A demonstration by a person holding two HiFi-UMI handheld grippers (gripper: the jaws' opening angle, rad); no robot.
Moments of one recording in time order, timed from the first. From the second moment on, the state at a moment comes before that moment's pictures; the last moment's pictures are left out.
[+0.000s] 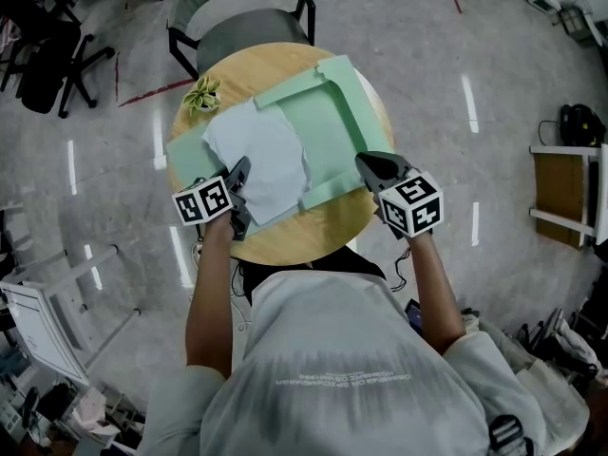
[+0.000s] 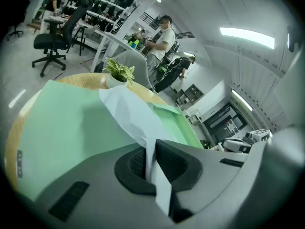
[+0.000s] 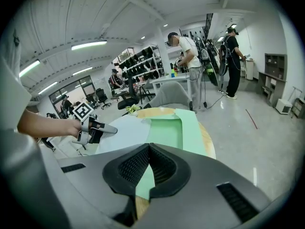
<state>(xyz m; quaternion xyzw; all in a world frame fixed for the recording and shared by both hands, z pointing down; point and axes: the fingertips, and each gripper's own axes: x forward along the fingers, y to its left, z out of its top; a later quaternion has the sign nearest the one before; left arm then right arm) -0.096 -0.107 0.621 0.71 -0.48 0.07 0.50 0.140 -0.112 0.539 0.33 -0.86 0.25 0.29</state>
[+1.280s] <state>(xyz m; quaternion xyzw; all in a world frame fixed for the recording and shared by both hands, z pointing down) -0.025 -0.125 0.642 0.75 -0.35 0.06 0.56 0.161 -0.110 0.548 0.35 -0.85 0.26 0.28</state>
